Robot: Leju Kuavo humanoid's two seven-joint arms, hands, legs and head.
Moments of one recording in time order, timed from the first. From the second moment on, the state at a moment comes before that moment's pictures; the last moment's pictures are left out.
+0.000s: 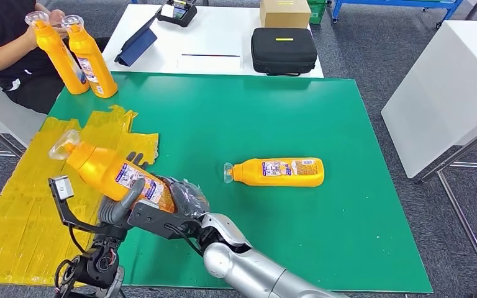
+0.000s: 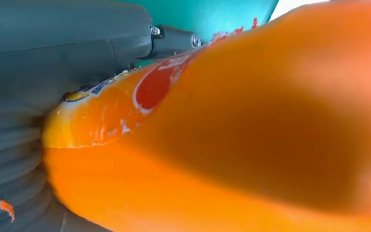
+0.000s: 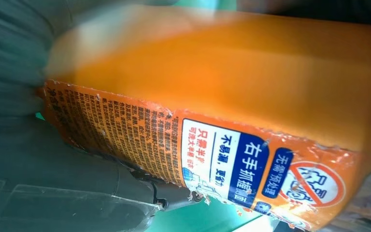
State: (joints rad) left arm -0.03 -0.05 -0.24 -1.43 0.70 0.00 -0.20; right arm -0.49 0.28 0.89 -0.74 0.42 -0.13 0.04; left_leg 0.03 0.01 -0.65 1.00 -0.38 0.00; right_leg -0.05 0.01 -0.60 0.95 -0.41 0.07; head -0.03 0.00
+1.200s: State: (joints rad) left arm -0.18 0.05 -0.17 -1.23 -0.53 0.46 -0.22; right arm -0.35 0.16 0.74 -1.03 0.61 -0.18 0.14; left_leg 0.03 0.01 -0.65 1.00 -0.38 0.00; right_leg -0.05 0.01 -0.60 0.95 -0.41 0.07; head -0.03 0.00
